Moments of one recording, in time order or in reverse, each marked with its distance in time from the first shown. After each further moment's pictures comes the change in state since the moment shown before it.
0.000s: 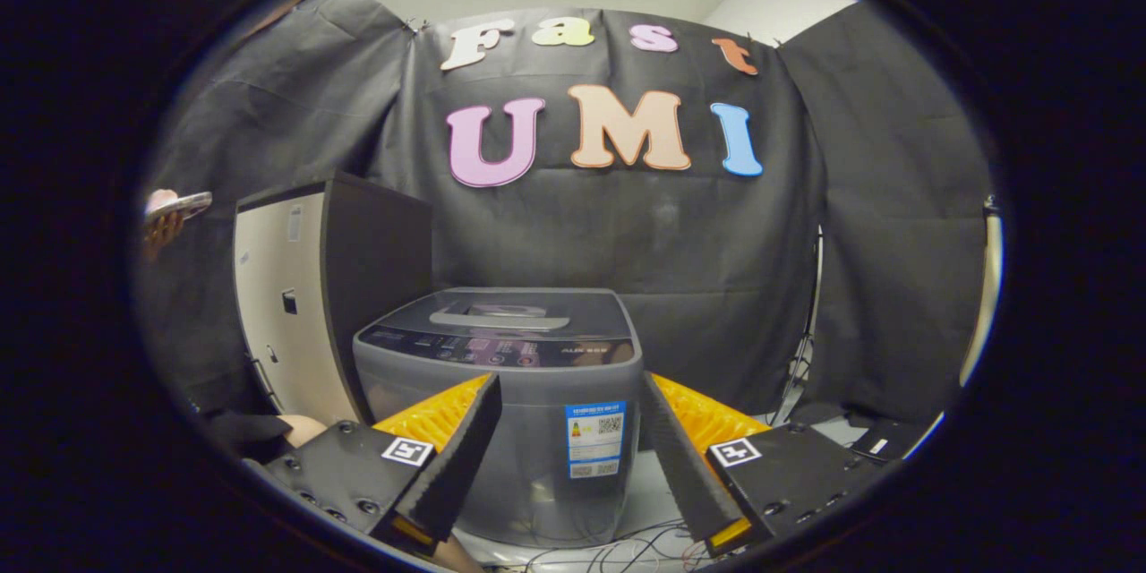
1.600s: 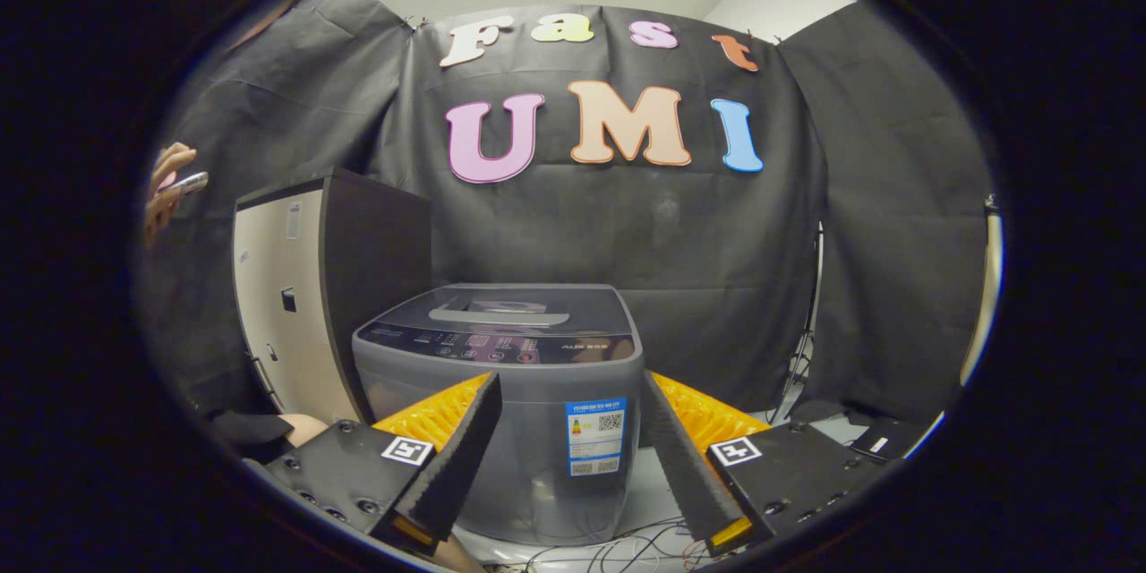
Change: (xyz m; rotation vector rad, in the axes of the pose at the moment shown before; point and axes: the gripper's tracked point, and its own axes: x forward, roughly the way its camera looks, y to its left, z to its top) arm 0.000 -0.001 0.000 0.001 0.006 0.000
